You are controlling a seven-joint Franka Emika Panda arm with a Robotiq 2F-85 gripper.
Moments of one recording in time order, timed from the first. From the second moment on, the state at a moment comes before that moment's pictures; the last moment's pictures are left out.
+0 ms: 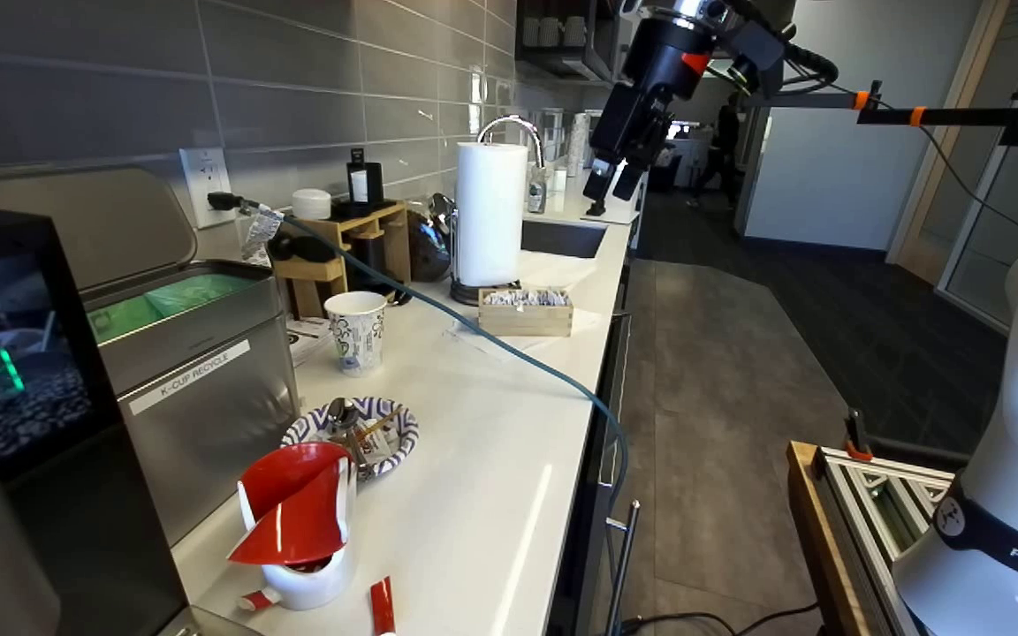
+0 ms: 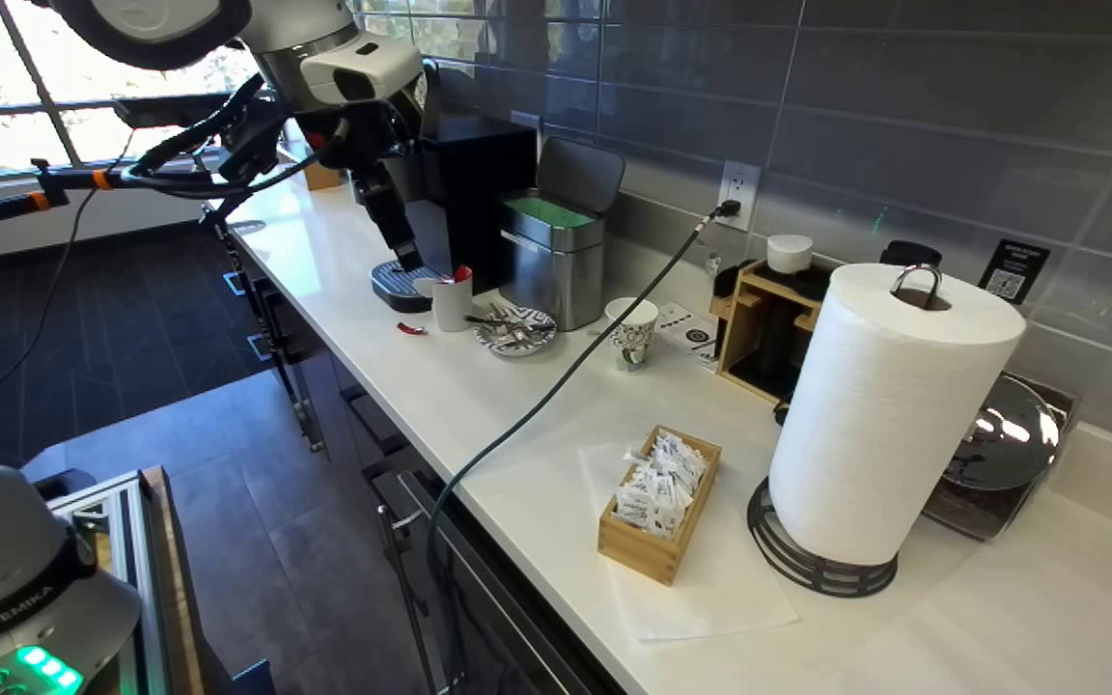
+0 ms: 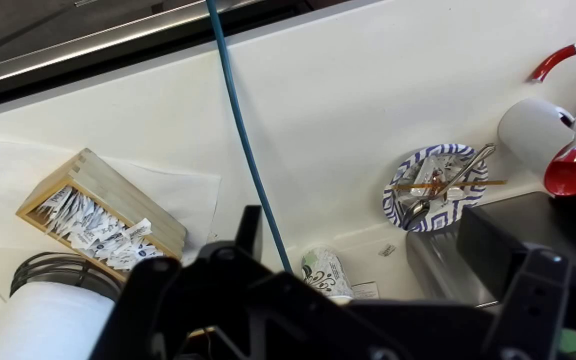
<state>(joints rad) -0.07 -0.62 -0.08 -2.46 0.03 2.14 0.06</state>
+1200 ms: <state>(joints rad) -0.10 -0.40 -0.08 -2.29 0.07 2.21 0.19</state>
